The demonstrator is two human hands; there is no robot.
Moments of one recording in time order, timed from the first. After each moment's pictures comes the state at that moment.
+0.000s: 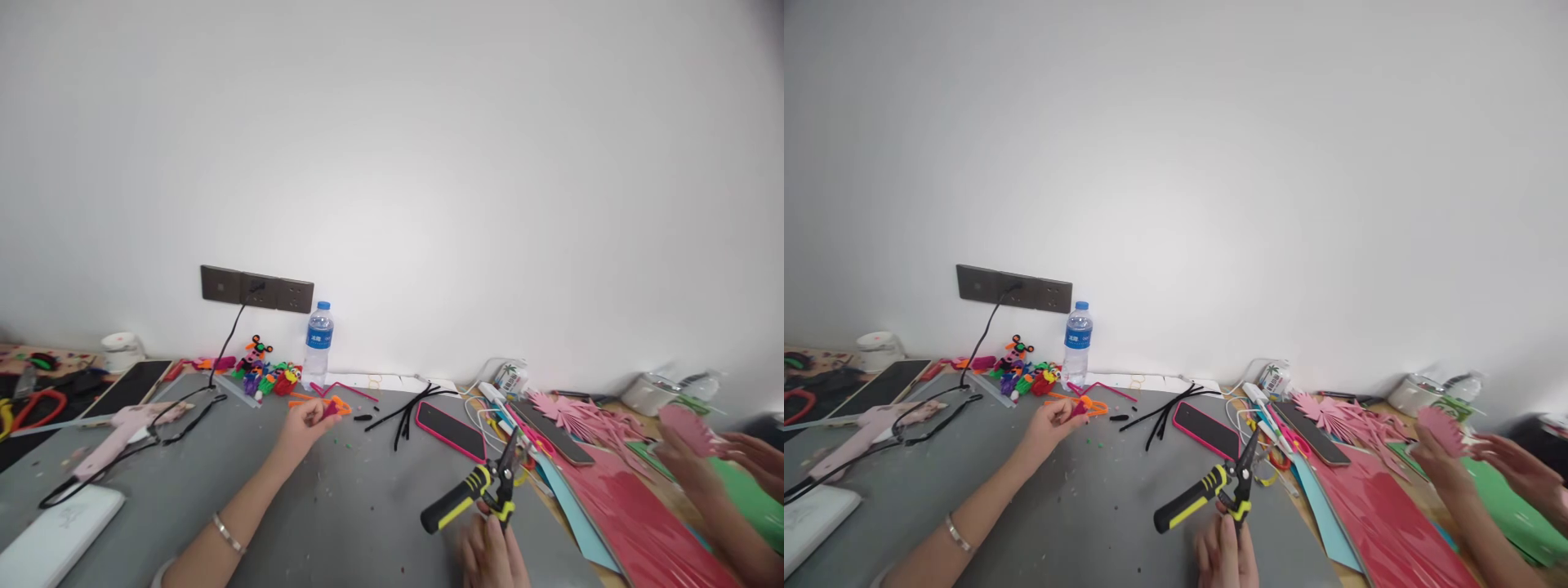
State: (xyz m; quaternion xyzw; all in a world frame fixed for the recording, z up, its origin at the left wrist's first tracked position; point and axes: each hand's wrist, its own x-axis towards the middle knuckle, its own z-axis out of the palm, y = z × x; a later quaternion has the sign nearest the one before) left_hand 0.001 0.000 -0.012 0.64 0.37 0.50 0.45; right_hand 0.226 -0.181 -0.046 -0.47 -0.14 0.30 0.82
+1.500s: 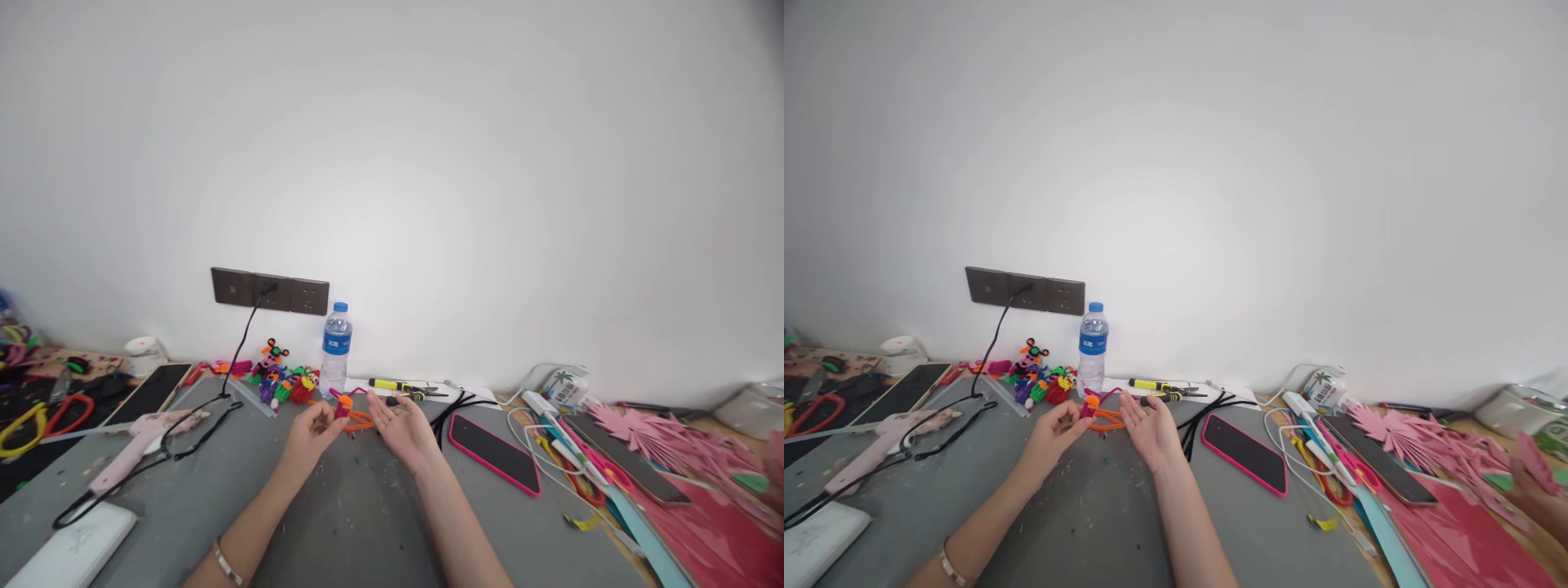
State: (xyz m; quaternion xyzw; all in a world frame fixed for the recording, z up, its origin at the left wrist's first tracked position) left_hand -0.007 0.008 -0.001 0.61 0.41 0.50 0.46; right_hand 0.177 0.012 0.004 -0.31 -0.01 0.73 0.61
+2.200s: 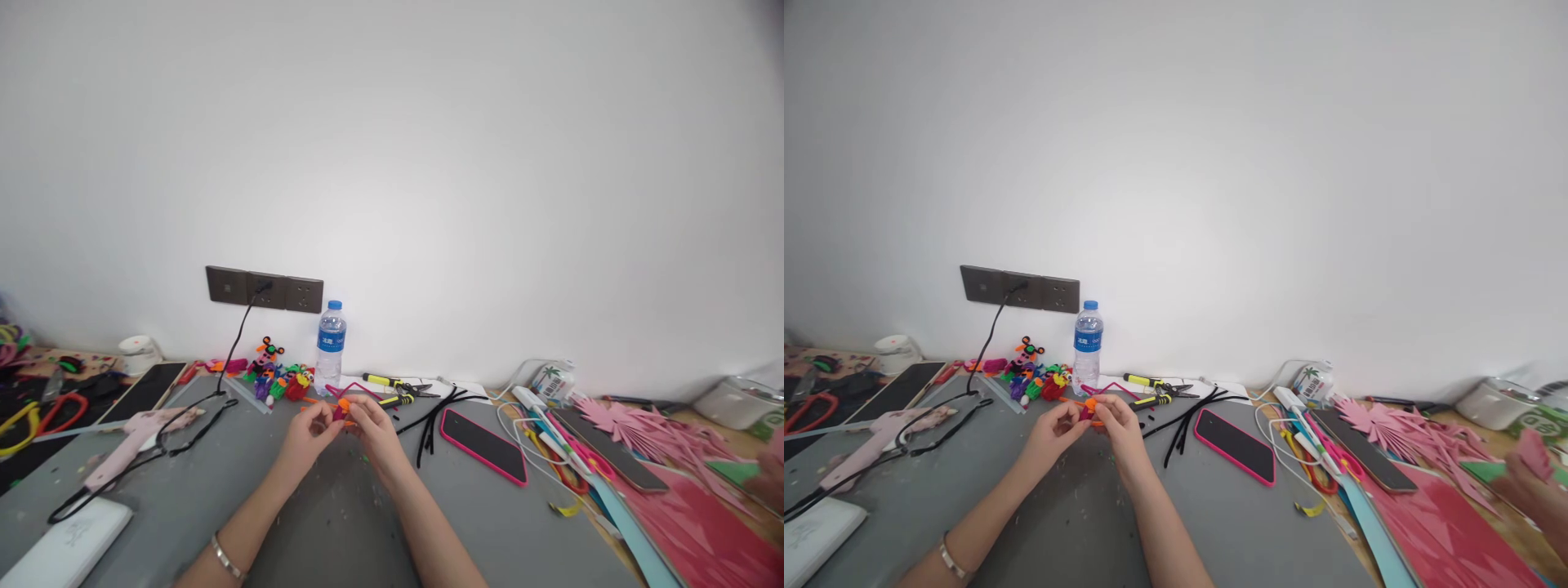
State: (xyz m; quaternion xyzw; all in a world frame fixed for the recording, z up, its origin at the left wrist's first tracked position) left_hand -0.007 0.010 -0.016 0.65 0.40 0.48 0.43; right_hand 0.138 -0.007 -0.011 -0.35 -0.39 0.60 0.60
